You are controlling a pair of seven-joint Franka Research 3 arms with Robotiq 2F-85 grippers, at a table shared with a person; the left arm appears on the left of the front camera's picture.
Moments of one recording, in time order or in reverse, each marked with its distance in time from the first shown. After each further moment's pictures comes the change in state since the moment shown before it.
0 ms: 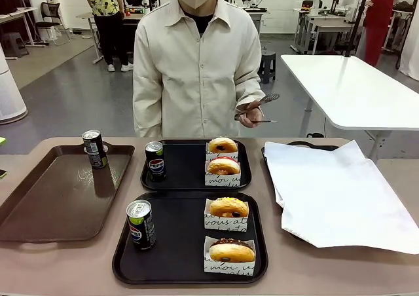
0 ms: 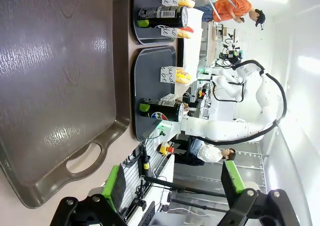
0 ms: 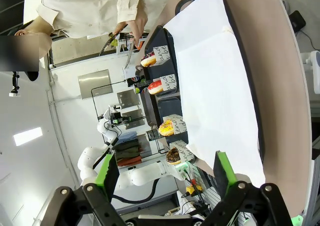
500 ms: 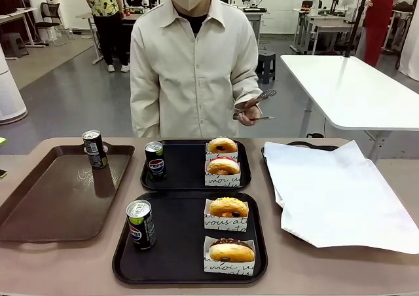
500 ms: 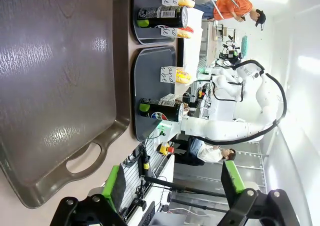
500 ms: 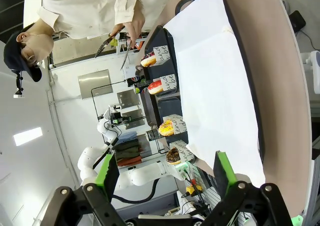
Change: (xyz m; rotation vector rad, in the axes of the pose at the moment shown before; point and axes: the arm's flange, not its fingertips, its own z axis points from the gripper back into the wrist) left arm 0.000 0.000 0.000 0.000 0.000 0.000; right arm 0.000 0.000 0.000 0.000 0.000 0.000
